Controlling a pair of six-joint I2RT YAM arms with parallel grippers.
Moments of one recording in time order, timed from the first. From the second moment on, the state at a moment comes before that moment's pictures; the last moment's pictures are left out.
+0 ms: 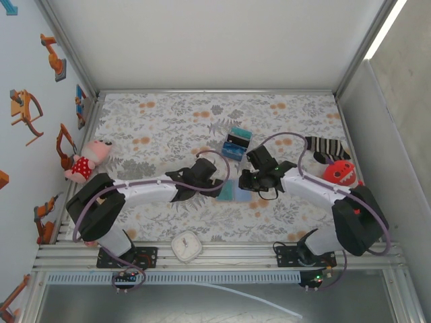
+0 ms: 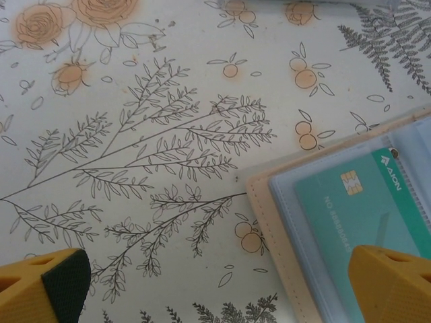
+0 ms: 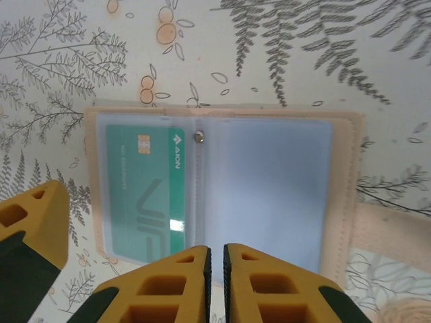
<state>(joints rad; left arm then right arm) -0.97 1.60 0.83 -0.20 -0.29 -0.44 0.64 1.42 0.79 -0.45 -0.20 0.69</state>
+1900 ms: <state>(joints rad) -1.01 1.62 0.83 -0.28 -0.32 -0.52 0.64 1.56 0.72 -0.19 -0.38 0.80</state>
